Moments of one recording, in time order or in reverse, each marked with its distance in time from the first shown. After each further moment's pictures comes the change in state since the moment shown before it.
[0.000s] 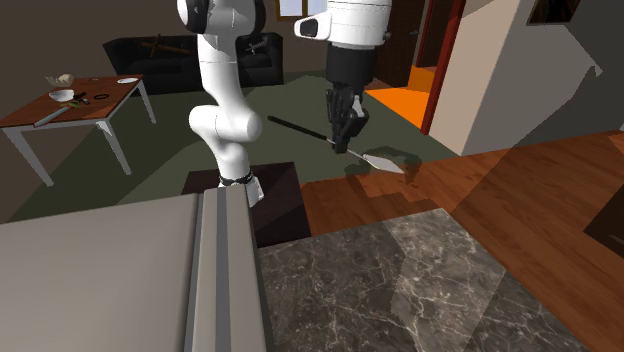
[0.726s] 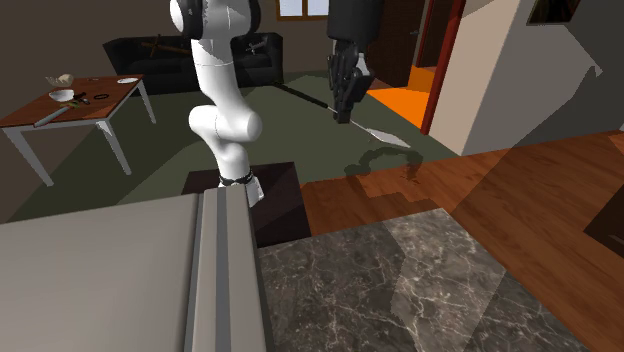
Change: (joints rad) arm 0.012 0.112 0.052 0.228 -0.090 -0.166 0.061
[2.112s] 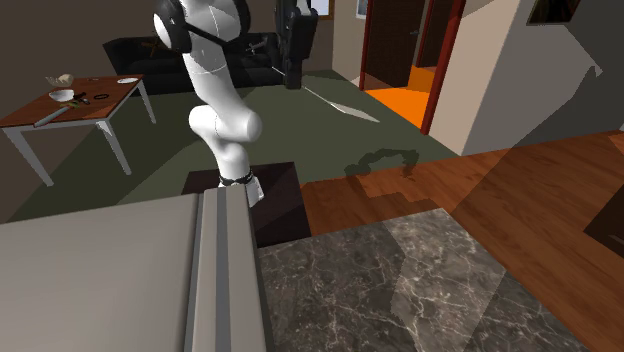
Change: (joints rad) arm -0.009 0.183 0.012 0.342 -0.177 -0.240 -0.077
